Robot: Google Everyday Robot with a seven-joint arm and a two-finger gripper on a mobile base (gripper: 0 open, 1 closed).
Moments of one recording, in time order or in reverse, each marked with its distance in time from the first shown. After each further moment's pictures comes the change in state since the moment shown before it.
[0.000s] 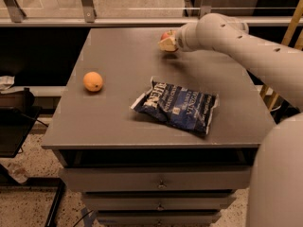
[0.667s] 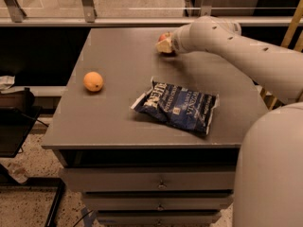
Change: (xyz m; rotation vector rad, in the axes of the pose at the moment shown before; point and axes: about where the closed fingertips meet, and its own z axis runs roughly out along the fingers) arm 0.007 0.002 0.017 0.015 0.025 0.013
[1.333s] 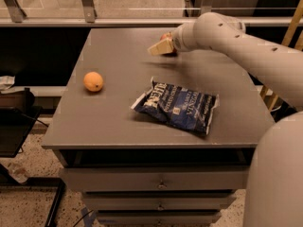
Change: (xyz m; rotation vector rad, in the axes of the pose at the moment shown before) arm -0.007 0.003 -0.015 -0.029 -0.018 -0.039
